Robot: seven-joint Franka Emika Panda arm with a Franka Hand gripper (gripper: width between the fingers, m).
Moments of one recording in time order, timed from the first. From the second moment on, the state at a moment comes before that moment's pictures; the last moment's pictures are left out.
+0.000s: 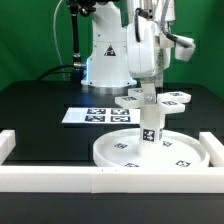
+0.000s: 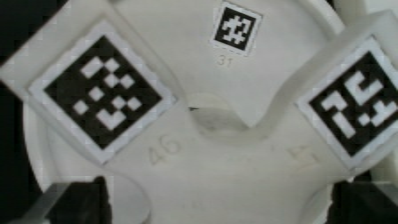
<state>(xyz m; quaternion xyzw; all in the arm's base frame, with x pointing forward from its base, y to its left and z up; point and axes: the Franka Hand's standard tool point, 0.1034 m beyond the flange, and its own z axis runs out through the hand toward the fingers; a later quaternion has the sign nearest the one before) 0.560 0.041 0.101 -0.59 0.81 0.00 0.09</state>
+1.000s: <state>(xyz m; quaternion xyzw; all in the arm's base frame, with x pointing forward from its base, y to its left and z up) 0.565 0.050 0.126 -0.78 0.62 -0.01 0.09</state>
